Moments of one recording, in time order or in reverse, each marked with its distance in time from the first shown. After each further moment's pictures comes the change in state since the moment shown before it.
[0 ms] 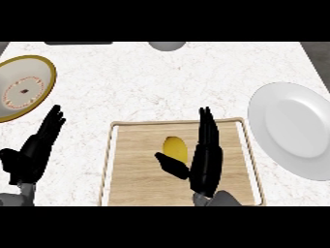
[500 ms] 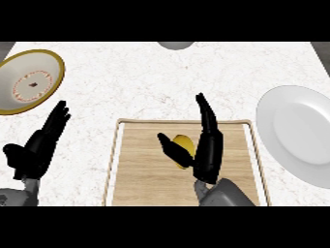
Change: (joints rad) left arm -0.030 0.000 -0.027 -0.022 0.001 0.006 0.027; right arm -0.072 -0.012 -0.057 0.010 -0.403 -0.097 -0.451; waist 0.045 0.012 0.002
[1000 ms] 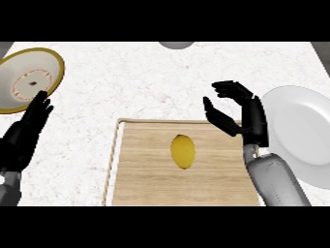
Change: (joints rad) left arm -0.023 0.067 0.064 -0.036 0.054 0.003 0.062; right arm -0.033 -0.086 -0.408 -0.093 -0.342 0.629 -0.119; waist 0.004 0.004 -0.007
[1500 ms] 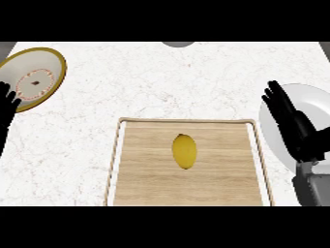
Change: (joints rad) left arm -0.020 0.062 0.133 0.012 0.098 0.050 0.072; right arm 0.177 -0.139 -0.226 -0.051 -0.320 0.505 -0.145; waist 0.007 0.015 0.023
